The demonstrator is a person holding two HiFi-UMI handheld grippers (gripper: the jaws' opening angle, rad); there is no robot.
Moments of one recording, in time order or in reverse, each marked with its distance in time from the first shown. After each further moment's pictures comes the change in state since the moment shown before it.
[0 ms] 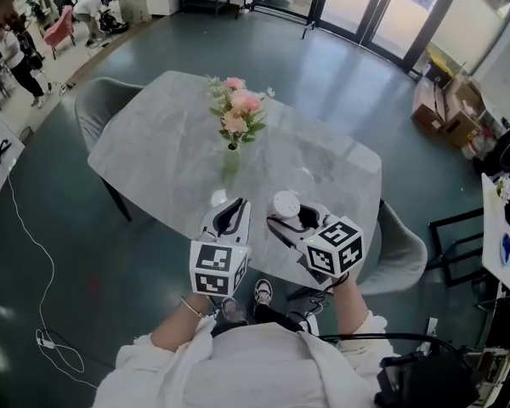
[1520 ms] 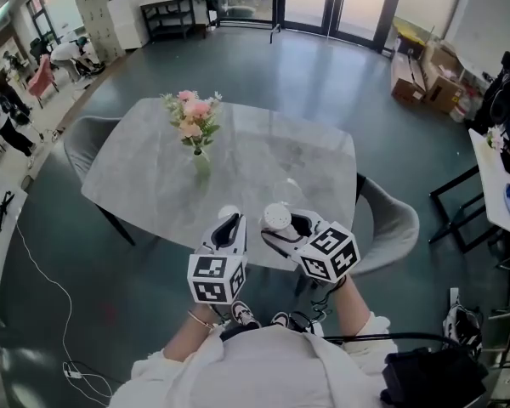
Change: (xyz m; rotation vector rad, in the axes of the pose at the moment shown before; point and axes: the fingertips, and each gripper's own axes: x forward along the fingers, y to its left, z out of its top) left arm -0.012 -0.103 -0.028 -0.015 0.059 -0.071; right arm -0.094 0.008 -0.053 -0.002 -0.063 -0.029
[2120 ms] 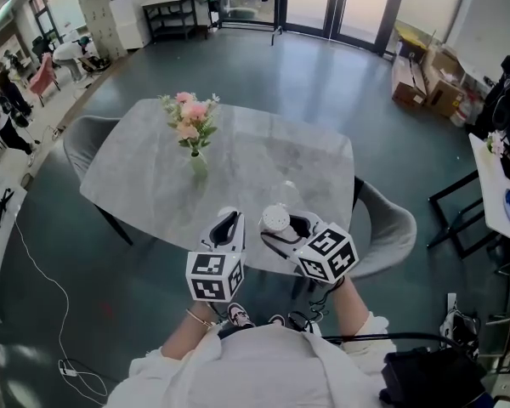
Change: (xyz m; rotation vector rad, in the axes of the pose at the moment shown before) left arm 0.012 -0.004 0.005 0.002 -0.007 0.015; right arm -0.004 -0.012 -0.006 -0.031 0.027 0.007
